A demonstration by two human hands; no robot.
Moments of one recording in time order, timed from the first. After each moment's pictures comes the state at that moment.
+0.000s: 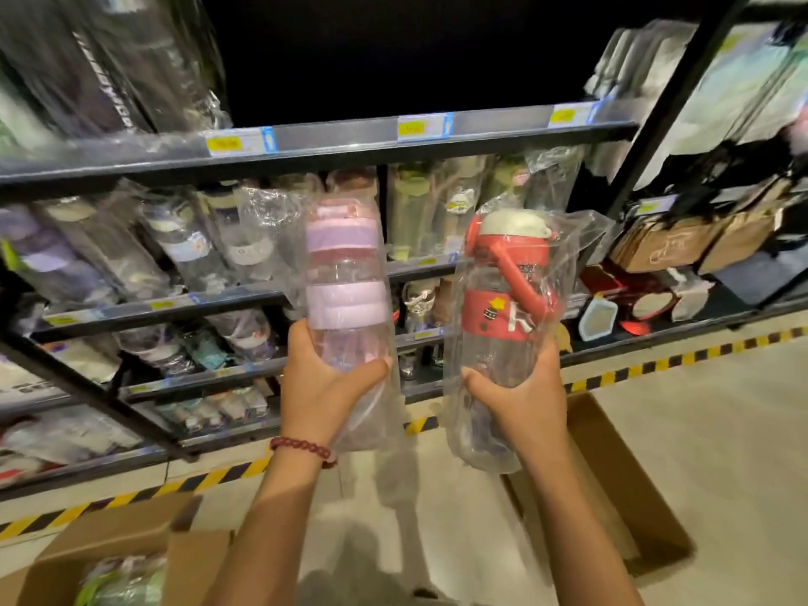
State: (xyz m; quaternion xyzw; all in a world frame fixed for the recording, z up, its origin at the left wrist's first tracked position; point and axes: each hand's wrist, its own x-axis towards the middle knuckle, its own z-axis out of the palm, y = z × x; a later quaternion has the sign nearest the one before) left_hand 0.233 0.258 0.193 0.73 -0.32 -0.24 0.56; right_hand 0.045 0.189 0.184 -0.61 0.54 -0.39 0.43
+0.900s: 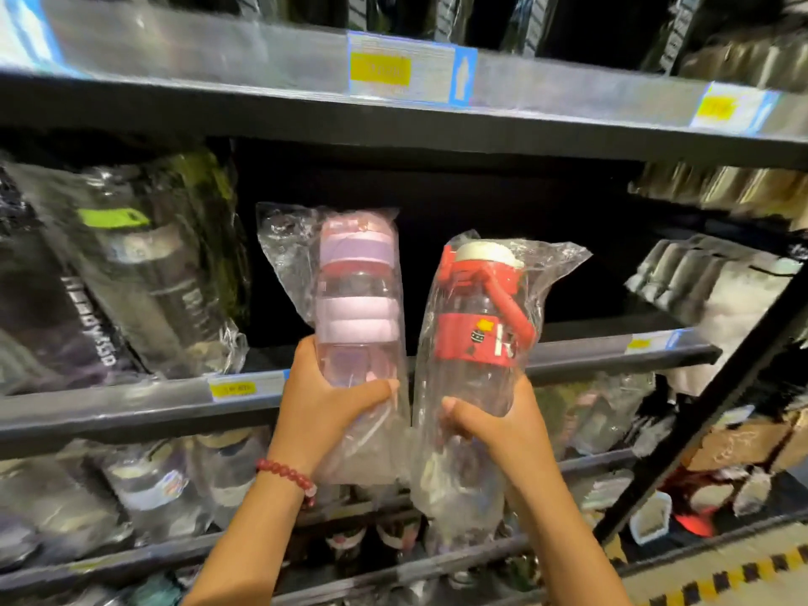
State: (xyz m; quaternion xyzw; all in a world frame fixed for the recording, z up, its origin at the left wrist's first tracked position) left_hand 0.422 0.021 0.292 0.62 -0.39 -0.21 0.64; right_hand 0.248 -0.047 0.274 -0.63 0.40 -0.44 0.50
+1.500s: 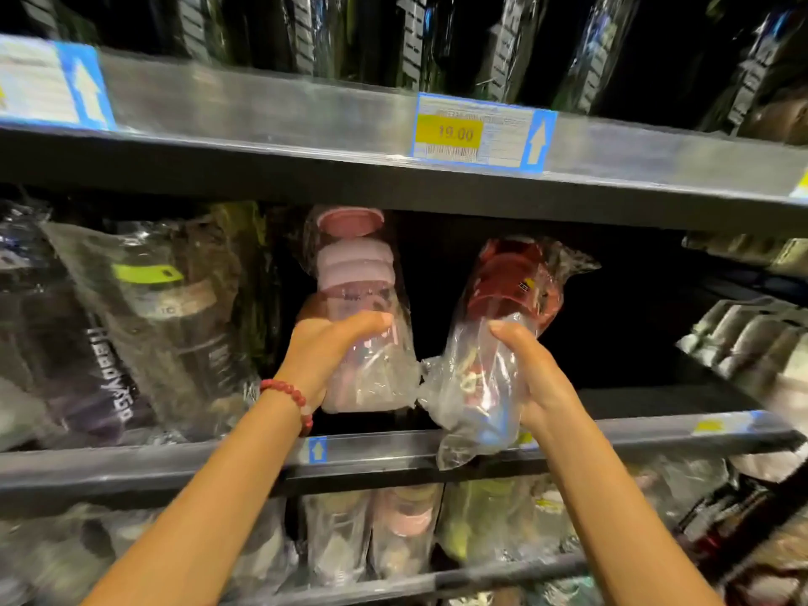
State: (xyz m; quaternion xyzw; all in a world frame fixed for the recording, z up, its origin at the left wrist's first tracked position) left_hand 0.502 -0.052 0.346 0.61 -0.29 -0.30 0.67; right_hand 0.320 -0.164 0.331 -0.48 0.37 -0.42 0.67
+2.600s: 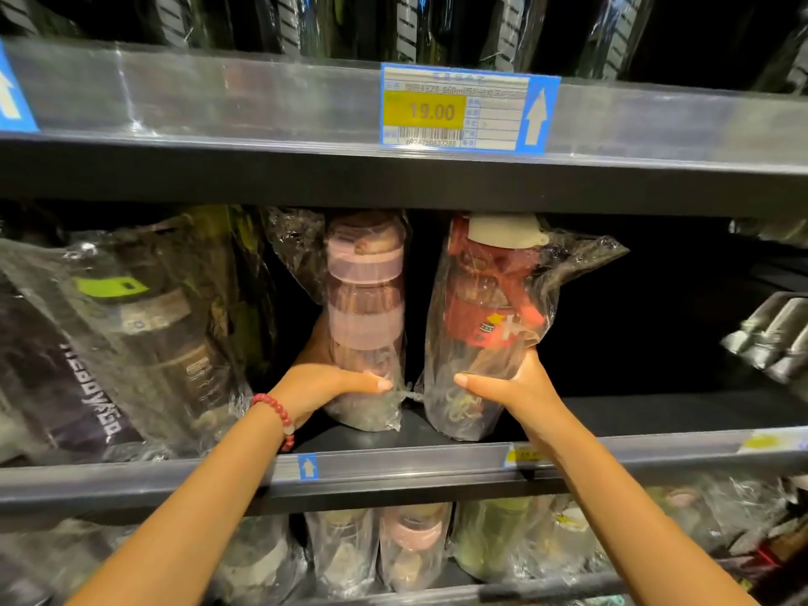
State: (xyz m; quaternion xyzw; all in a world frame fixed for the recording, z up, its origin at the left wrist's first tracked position) left_hand 0.530 -0.074 0.301 0.69 -0.33 -0.37 0.52; right_hand 0.324 -0.195 0.300 -0.69 0.33 -0.35 0.53
